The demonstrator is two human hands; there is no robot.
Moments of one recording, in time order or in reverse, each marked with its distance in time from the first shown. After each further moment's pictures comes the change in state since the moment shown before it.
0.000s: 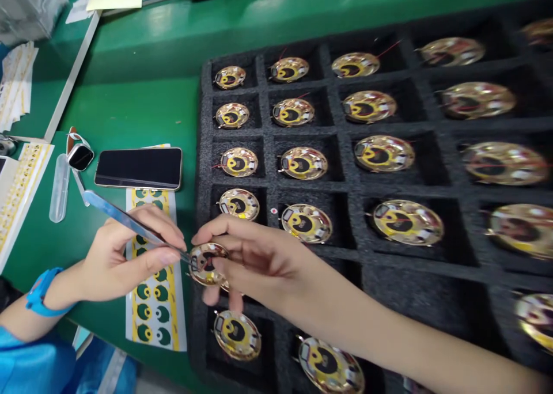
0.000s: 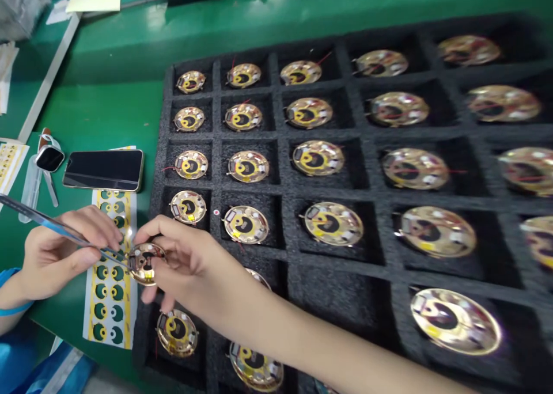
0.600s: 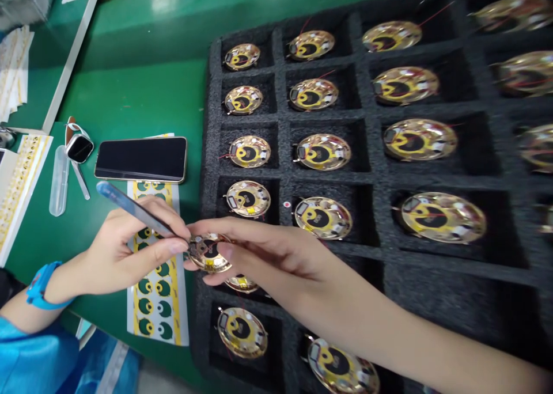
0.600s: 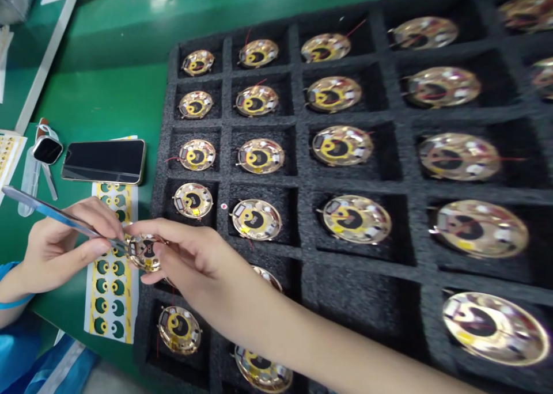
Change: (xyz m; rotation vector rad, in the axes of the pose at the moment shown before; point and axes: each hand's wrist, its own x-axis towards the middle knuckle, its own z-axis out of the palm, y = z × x) left_hand 0.007 0.002 0.000 0.151 -0.040 -0.022; right_hand -0.003 -0.011 0.003 -0.158 0.106 -0.034
